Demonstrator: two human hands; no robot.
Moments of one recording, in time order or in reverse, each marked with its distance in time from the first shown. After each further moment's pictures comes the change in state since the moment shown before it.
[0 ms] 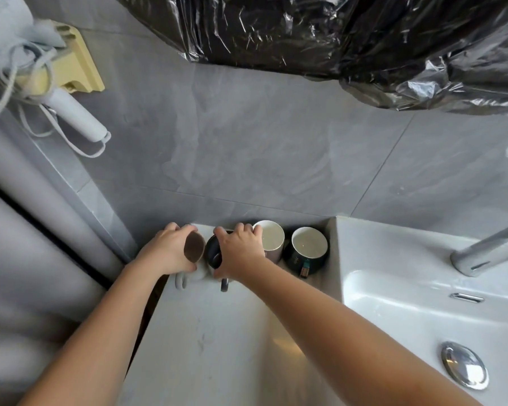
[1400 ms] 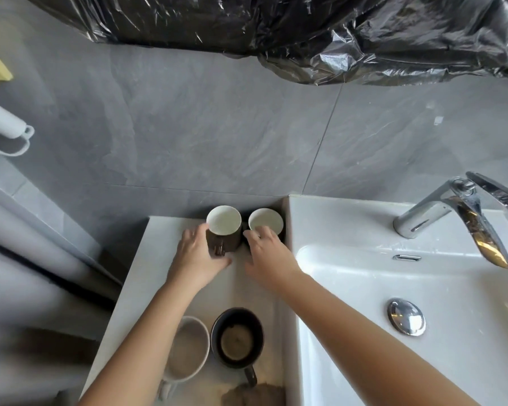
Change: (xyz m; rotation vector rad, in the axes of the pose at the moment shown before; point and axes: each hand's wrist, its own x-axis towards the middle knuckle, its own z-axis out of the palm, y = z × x) left_hand -0.040 0.125 0.061 -0.316 0.137 0.023; right_hand -0.089 0.107 0.023 0.291 0.074 0.097
